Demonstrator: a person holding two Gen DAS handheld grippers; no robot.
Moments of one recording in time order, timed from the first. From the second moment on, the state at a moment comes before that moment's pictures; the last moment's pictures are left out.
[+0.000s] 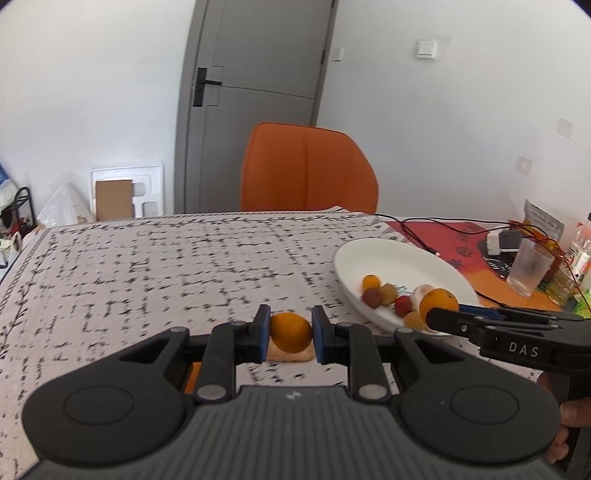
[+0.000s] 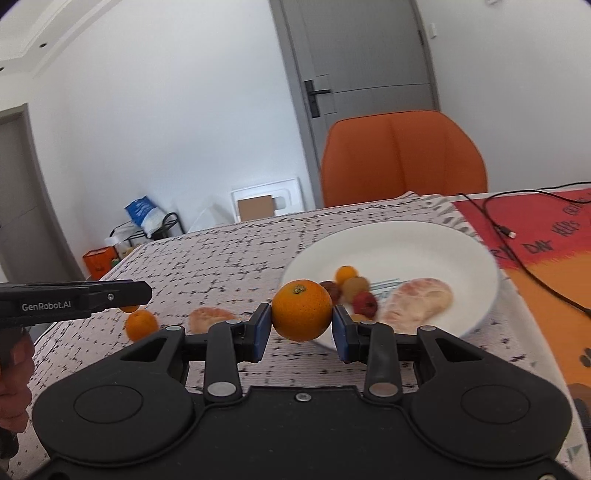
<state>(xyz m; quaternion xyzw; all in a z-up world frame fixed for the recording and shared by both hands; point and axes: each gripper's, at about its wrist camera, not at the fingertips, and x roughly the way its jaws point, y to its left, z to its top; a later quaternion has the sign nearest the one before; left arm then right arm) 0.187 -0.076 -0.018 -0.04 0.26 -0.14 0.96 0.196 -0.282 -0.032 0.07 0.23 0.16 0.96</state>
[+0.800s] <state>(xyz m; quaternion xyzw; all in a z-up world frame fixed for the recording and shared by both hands) 0.219 -0.147 -0.016 0.00 0.26 -0.19 0.95 0.204 -0.336 -0.042 0.11 0.23 0.11 0.96</state>
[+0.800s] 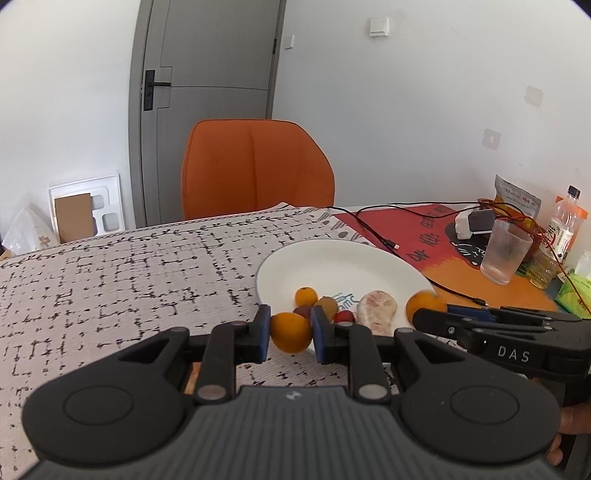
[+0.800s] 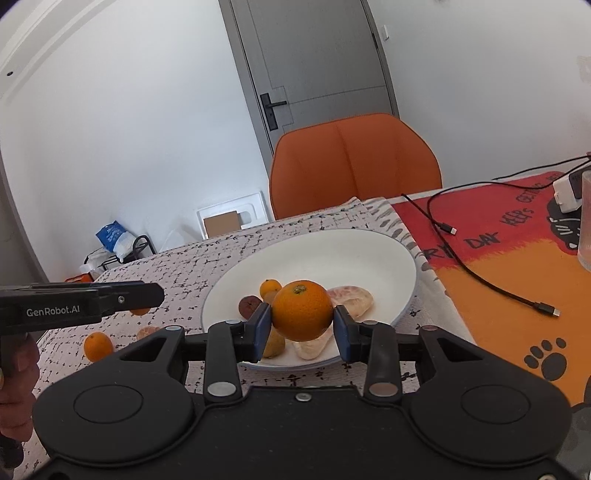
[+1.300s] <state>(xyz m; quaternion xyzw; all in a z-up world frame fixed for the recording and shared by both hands) 0.231 -0.168 -0.016 0.01 0.27 -0.20 0.94 0.192 -0.347 -0.043 0.12 0.22 0.11 0.96</state>
